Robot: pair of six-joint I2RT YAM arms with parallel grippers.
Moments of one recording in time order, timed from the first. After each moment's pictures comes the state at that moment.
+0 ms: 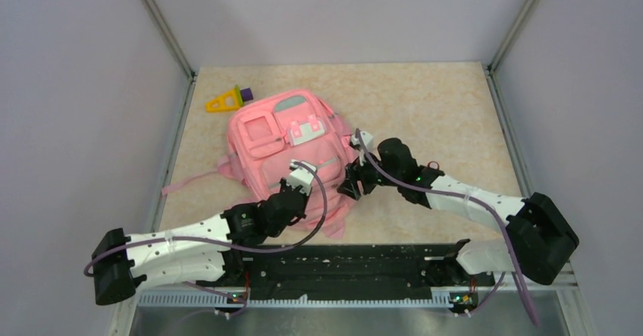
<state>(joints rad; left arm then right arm) -1.14 0.90 0.53 -0.20 -0.60 -0.30 0.75 1.27 0.69 0.06 -0.34 0.17</state>
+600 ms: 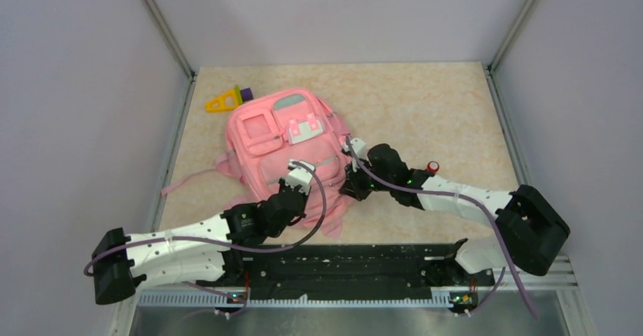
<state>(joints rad) -1.14 0.90 0.53 -0.21 -0.62 -0.32 0.81 1.35 0.70 0.06 -0.29 0.17</state>
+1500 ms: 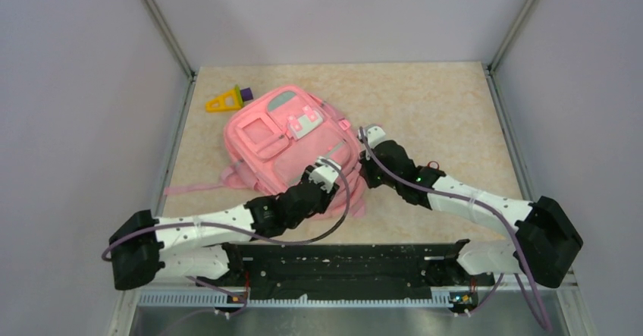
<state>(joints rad) -1.13 1.07 0.57 0.00 -0.50 -0.16 0.81 1.26 0.74 -0.12 0.16 0.21</state>
